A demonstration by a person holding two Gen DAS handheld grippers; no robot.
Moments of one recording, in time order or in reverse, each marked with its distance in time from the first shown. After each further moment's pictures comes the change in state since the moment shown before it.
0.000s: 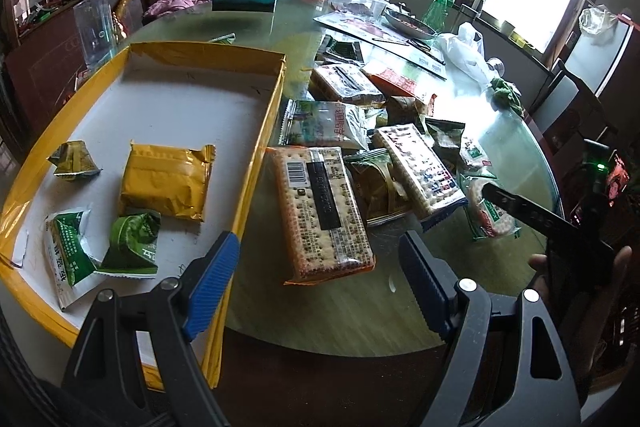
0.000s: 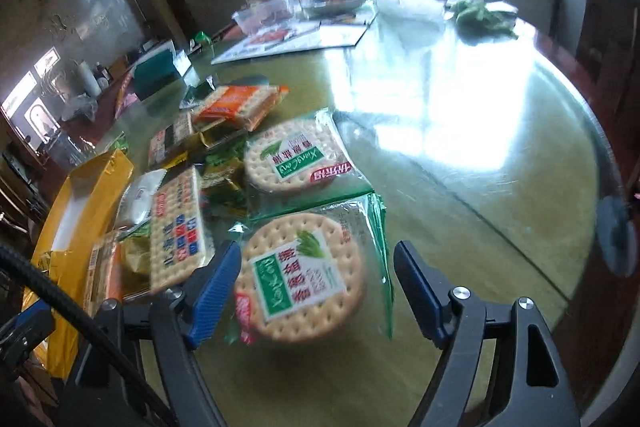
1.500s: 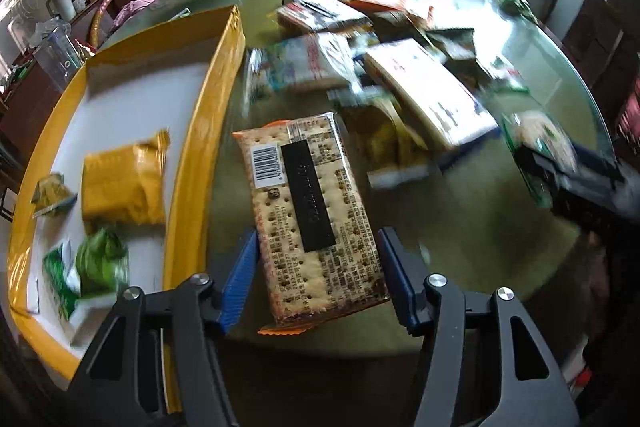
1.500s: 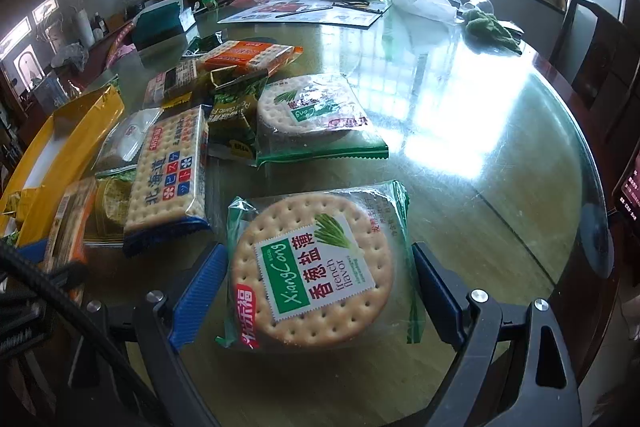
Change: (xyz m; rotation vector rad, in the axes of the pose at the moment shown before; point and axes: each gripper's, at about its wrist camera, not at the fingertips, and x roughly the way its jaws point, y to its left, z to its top) left arm 0.049 -0.032 -0.019 0.253 0.171 0.128; right arm -0.004 0.029 -0.026 -0.152 0.025 -0.110
